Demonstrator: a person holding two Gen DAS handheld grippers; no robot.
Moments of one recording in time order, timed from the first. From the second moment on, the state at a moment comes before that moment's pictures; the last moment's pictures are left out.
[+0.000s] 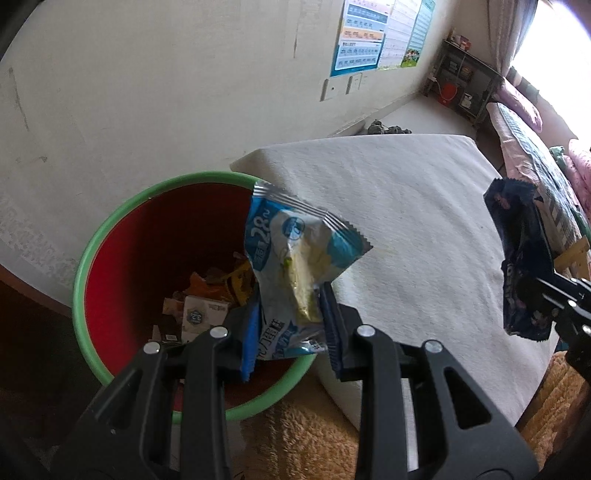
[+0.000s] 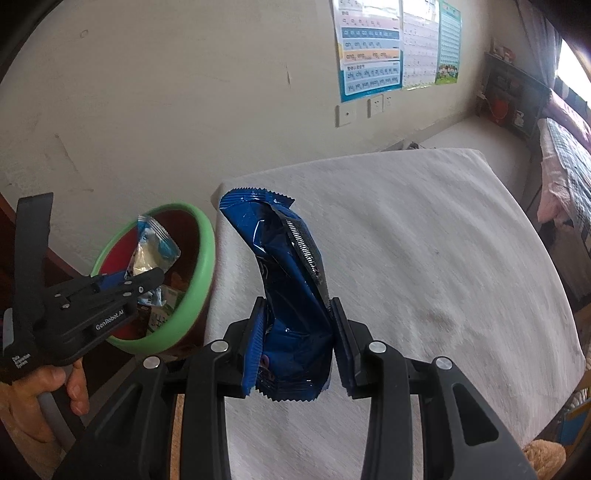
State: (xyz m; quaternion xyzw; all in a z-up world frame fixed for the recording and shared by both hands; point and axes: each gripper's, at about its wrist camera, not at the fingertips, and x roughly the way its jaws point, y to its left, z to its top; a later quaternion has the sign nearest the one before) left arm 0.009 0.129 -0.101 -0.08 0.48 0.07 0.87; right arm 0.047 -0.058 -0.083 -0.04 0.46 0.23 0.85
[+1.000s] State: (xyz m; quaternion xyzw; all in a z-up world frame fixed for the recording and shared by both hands) left arm -0.018 0.198 -0.120 -0.11 0.49 0.15 0.85; right arm 0.055 0.023 -0.074 -0.09 0.45 0.29 0.84
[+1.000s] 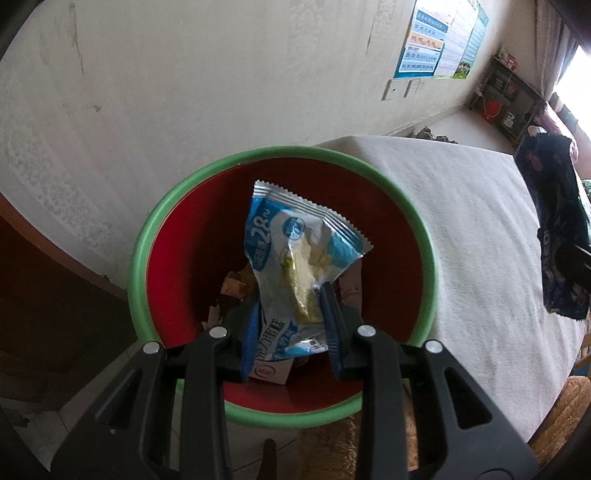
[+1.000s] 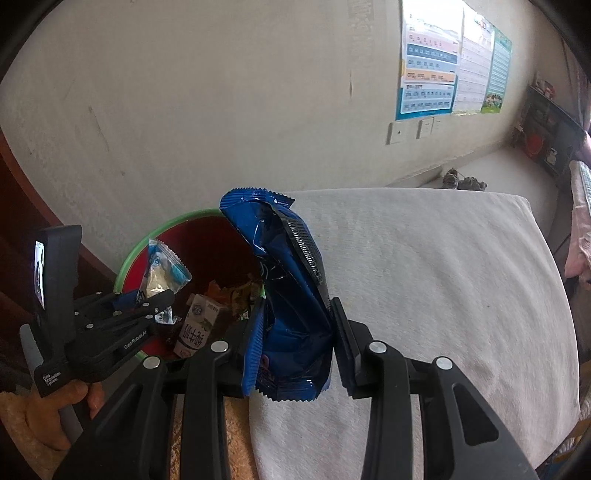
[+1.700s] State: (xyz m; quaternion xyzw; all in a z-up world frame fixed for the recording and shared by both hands) left arm -0.018 0.224 -0.145 -0.13 0.50 0.16 0.84; right arm 0.062 0.074 -0.091 -0.13 0.47 0.30 0.82
